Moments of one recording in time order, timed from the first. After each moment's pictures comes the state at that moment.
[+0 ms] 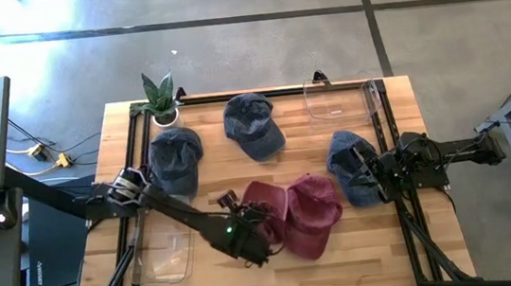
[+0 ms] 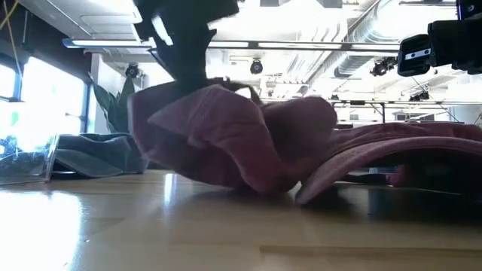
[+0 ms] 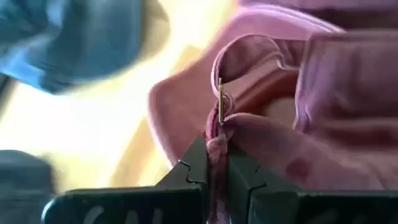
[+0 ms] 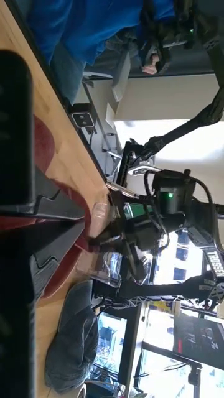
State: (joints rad) left arm -0.50 2.03 1.66 -1.12 -0.73 -0.94; right arm 0.03 0.01 0.01 0.09 -0.39 -0.09
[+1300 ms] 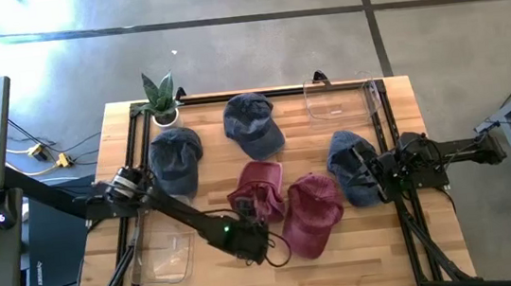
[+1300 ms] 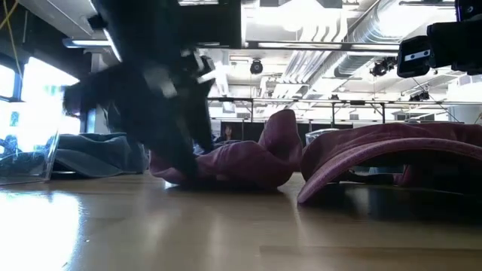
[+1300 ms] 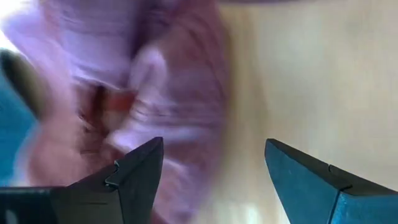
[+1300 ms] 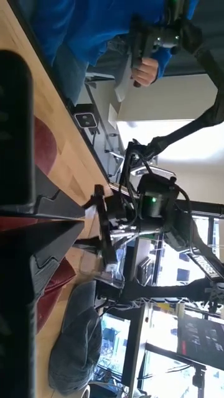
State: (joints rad) left arm -0.50 2.02 1.42 -0.68 -0.55 -0.24; right arm 0.03 0.03 0.01 0.09 -0.39 -0.09
